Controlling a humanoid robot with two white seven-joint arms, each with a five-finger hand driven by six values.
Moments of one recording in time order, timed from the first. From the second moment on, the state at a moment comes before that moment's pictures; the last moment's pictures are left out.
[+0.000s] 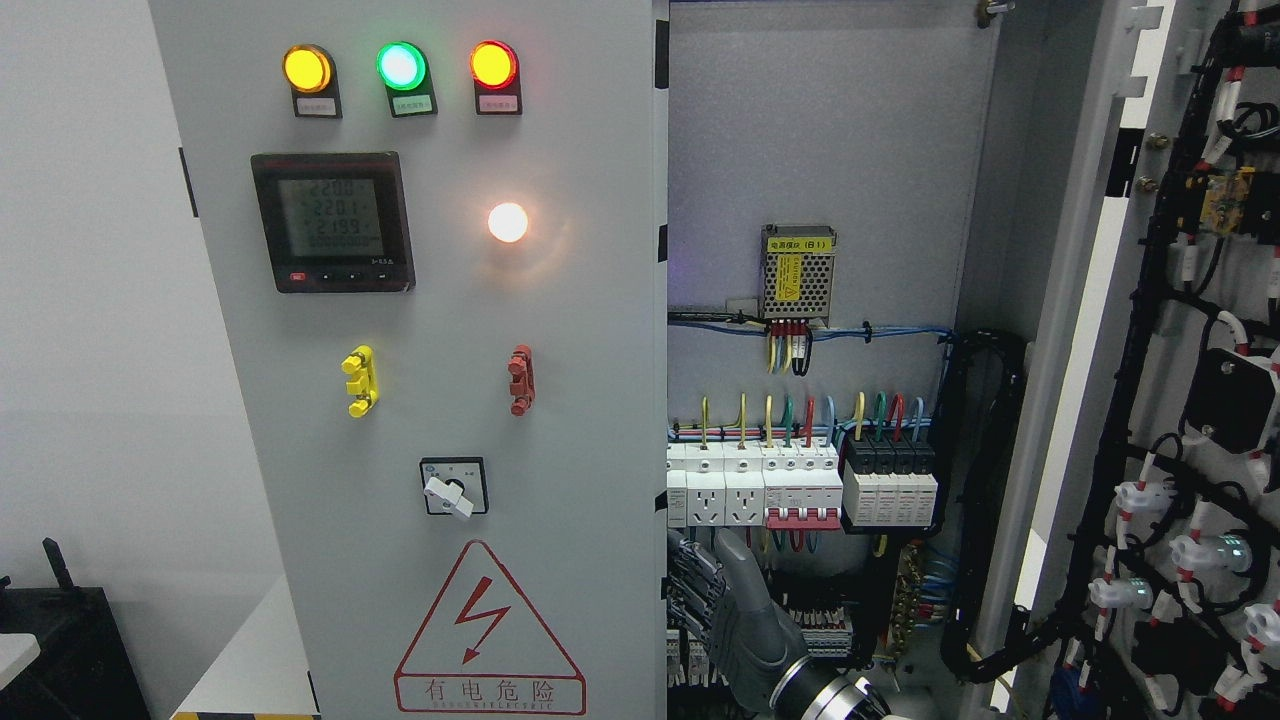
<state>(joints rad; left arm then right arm) 0.05 -0.04 0.07 0.00 -0.10 -0.05 -0.14 -0.58 -0.09 0.38 -1.39 -0.56 0.16 0.32</state>
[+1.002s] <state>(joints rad) 0.05 -0.04 0.07 0.00 -0.10 -0.05 -0.14 -0.56 -0.09 0.38 -1.42 -0.57 0.18 0.40</state>
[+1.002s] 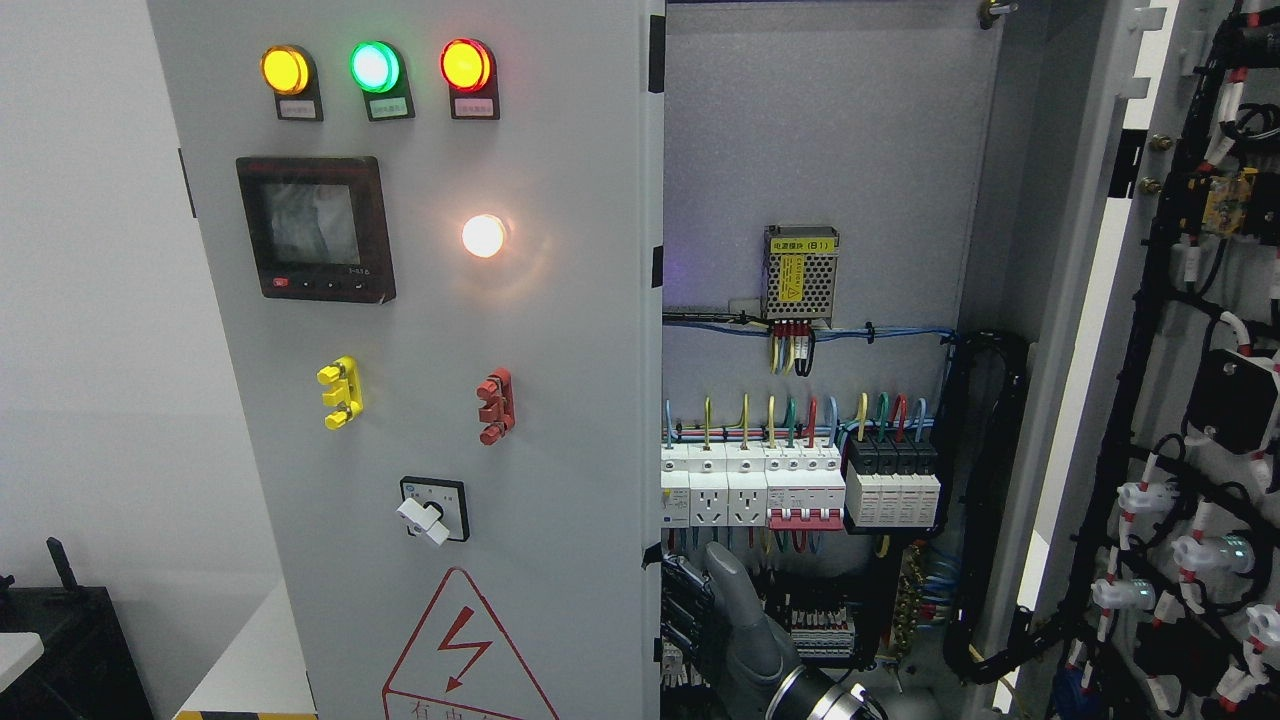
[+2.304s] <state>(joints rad) 0.05 -0.04 0.07 0.00 -0.10 -0.05 -0.14 -0.53 -0.10 0.43 -1.51 -0.62 0.19 0.46</state>
